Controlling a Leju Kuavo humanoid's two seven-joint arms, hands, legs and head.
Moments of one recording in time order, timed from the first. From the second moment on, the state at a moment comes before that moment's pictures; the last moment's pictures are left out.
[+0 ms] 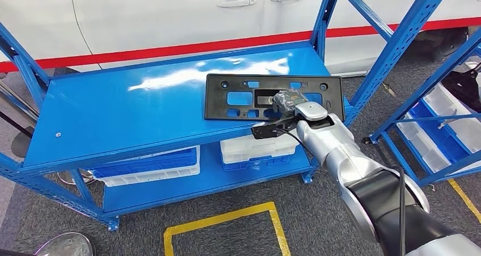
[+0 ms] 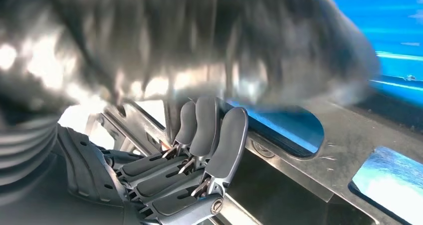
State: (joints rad) left arm -0.11 -0.17 1.18 -0.20 -1.06 0.09 0.05; right arm -0.95 -0.13 0.61 -0.31 1.09 0.06 -0.13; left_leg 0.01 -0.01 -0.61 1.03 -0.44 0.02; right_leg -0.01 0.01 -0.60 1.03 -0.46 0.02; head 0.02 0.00
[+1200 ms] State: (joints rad) left arm -0.11 -0.17 1.19 -0.20 -1.07 0.08 0.04; right arm -1.05 -0.11 0.60 -0.33 1.12 0.09 -0.15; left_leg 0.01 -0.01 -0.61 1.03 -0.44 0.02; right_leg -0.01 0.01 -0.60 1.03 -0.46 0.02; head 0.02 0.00
